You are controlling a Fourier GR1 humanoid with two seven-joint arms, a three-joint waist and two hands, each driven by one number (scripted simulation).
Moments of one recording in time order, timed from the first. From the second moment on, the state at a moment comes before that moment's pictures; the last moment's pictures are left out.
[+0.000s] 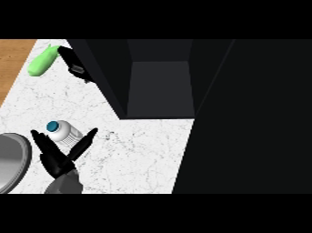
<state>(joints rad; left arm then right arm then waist) -0.19 0.00 0.24 -0.83 0.50 0.65 -0.78 0.11 -0.27 0.76 -2.47 0.16 -0.41 0.32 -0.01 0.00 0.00</state>
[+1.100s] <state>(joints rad) -0.27 0.02 0.29 -0.63 0.66 0.39 -1.00 0.12 -0.31 0.77 -2.46 0.16 -0.45 0.30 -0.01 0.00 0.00</state>
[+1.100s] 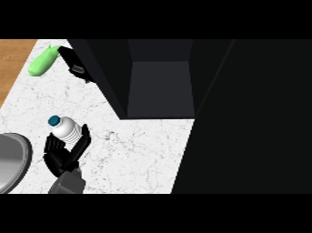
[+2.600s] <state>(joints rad) -0.08 0.07 -0.18 -1.20 0.44 0.01 -0.52 0.10 -0.34 0.78 -2.46 0.16 -0.48 0.30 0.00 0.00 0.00</state>
